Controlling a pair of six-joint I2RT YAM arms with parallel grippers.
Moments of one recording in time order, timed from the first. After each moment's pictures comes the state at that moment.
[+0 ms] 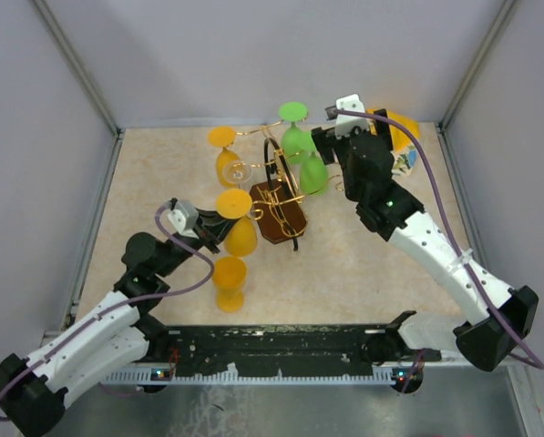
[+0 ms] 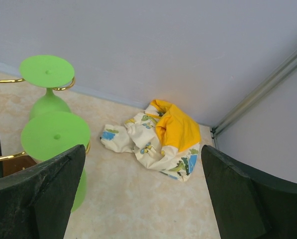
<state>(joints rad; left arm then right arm) -0.64 0.72 0.44 0.54 0.26 -0.09 0.64 1.22 1.25 -0.04 0.63 -0.34</state>
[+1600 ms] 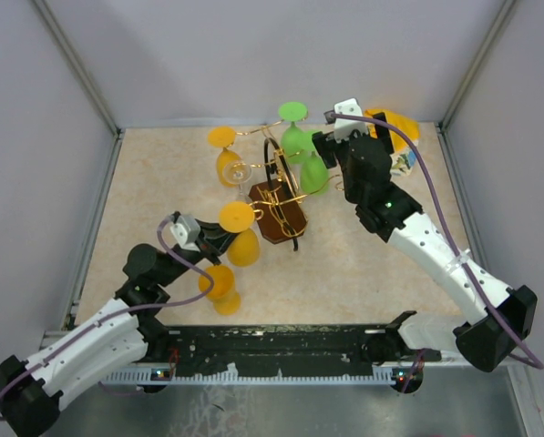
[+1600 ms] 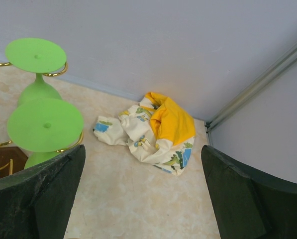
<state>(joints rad) -0.71 0.65 0.35 0.57 0.24 -0.09 0.63 1.22 1.22 -0.05 0.64 -0.37</state>
